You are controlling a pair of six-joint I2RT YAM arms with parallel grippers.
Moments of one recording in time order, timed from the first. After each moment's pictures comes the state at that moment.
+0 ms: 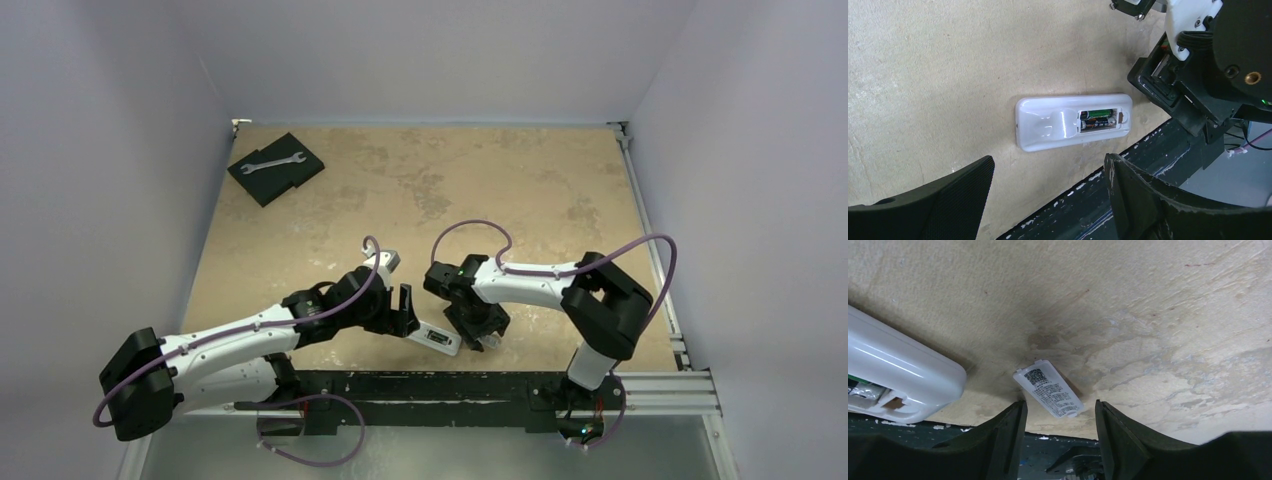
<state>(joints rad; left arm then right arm) -0.97 1.02 0.53 -0.29 -0.03 -0.74 1.00 1.69 0.99 -0.98 0.14 0.43</state>
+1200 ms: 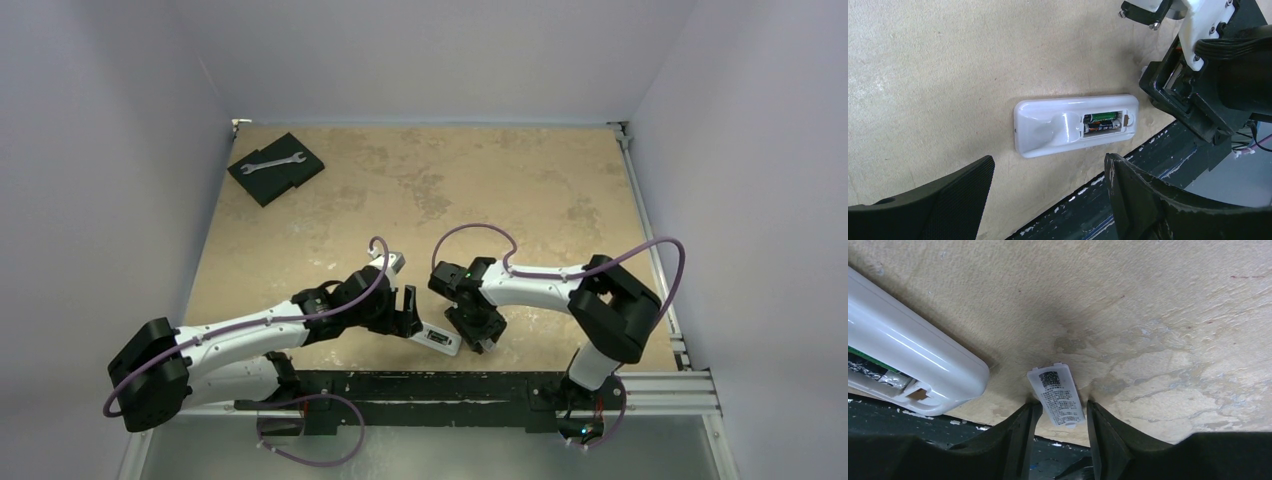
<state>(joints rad) -0.97 1.09 0.53 -0.25 -0.01 -0.74 0.99 1.66 0.93 -0.89 0.04 0.40</state>
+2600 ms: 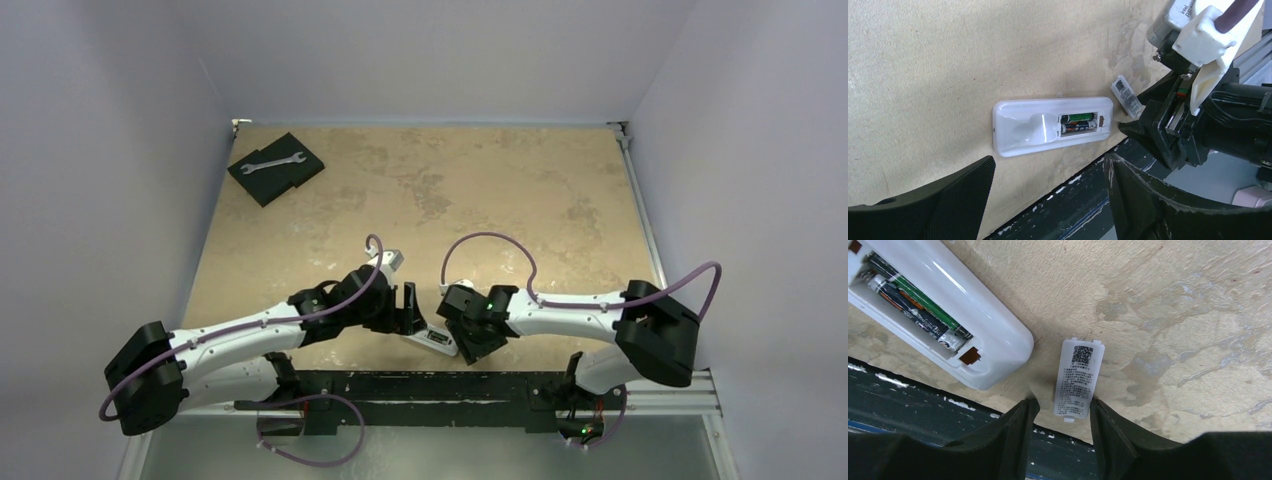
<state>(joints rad) -0.97 1.07 0.53 -0.23 0.02 -0.81 1.13 1.44 0.75 -0.71 0.09 0.63</state>
